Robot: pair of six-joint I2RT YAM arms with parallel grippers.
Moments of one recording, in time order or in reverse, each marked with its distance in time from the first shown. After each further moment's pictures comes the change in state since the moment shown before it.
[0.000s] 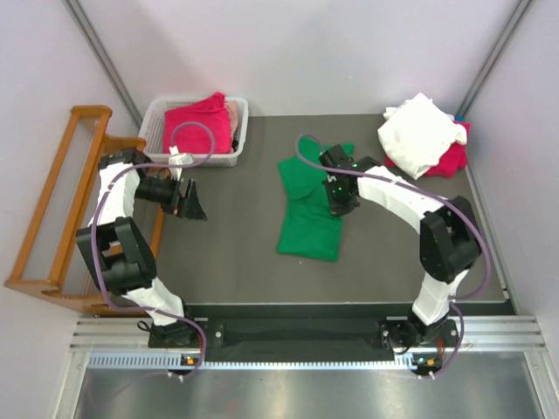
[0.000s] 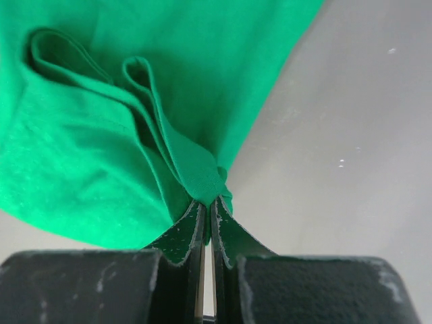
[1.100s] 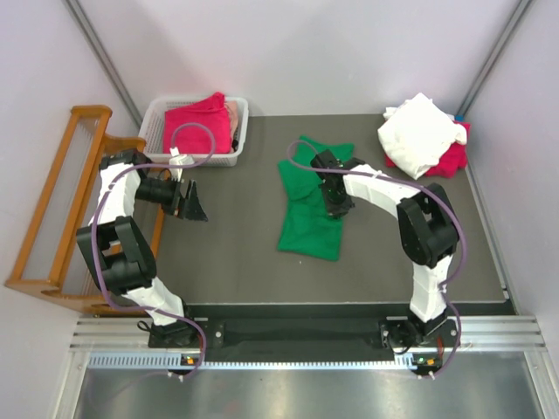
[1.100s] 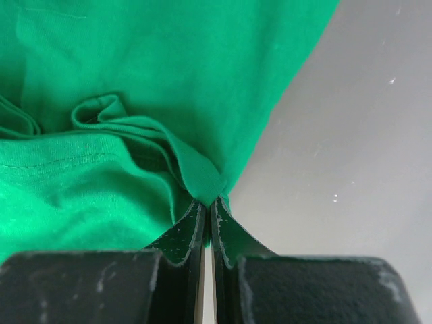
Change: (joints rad) left arm 0.000 0.005 -0.011 0.000 0.006 0.000; right arm -0.002 0.185 0.057 0.015 0.092 -0.002
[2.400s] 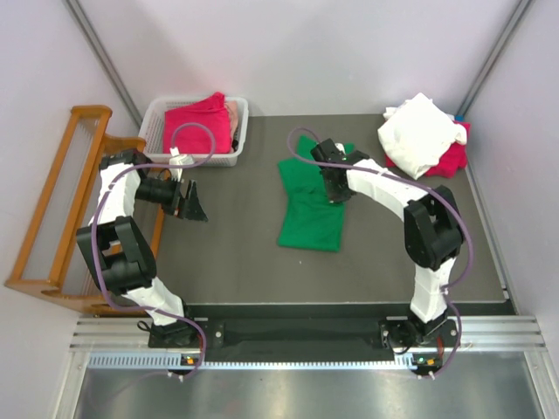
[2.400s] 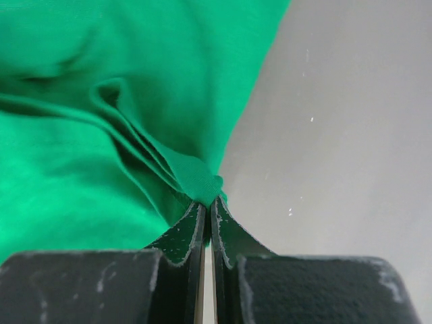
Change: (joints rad) left arm 0.000 0.000 0.000 0.000 0.000 0.002; right arm 0.005 -0.047 0.071 0.022 0.128 -0.026
